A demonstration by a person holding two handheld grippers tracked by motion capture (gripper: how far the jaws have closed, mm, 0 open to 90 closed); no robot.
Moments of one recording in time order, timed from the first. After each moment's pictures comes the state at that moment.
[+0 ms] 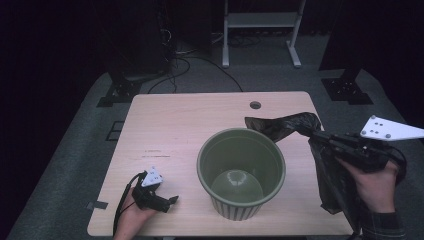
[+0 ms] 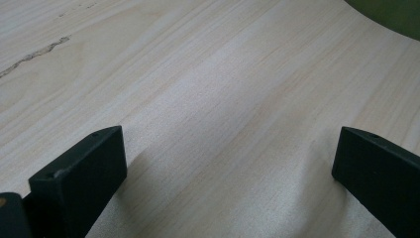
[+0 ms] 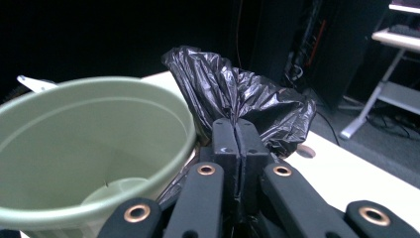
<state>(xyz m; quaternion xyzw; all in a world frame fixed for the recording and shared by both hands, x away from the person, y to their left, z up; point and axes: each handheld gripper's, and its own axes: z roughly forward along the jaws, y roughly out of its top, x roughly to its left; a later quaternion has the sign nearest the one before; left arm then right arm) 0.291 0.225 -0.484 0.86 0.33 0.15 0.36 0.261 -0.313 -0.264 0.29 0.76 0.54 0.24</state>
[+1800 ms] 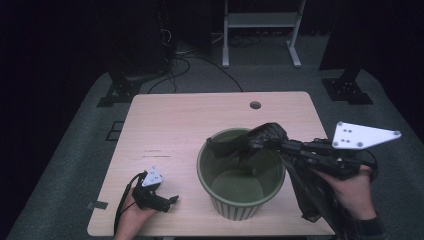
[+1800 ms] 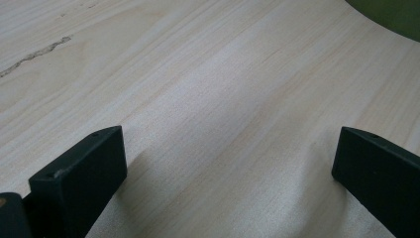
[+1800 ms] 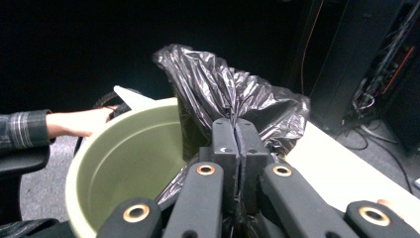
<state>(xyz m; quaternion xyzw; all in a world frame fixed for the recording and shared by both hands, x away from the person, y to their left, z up) 0.291 0.224 -0.484 0.86 0.33 0.15 0.36 0.251 -0.250 -0.259 0.18 0.79 0.56 0.18</state>
